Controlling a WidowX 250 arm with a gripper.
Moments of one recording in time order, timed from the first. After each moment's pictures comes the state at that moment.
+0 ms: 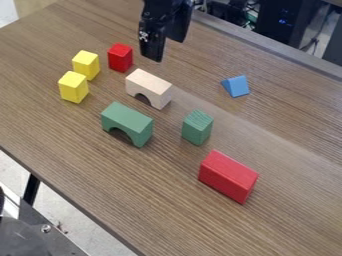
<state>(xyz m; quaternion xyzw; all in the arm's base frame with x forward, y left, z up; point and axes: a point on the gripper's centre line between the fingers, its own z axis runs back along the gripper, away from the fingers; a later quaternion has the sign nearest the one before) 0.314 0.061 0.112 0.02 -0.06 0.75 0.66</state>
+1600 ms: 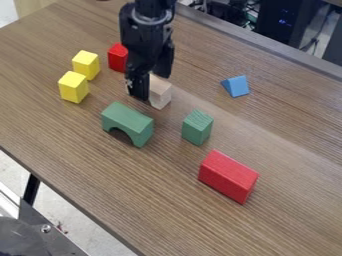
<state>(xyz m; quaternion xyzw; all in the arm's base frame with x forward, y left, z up) 0.306 0.079 0.040 -0.01 -0.06 0.75 0.66</state>
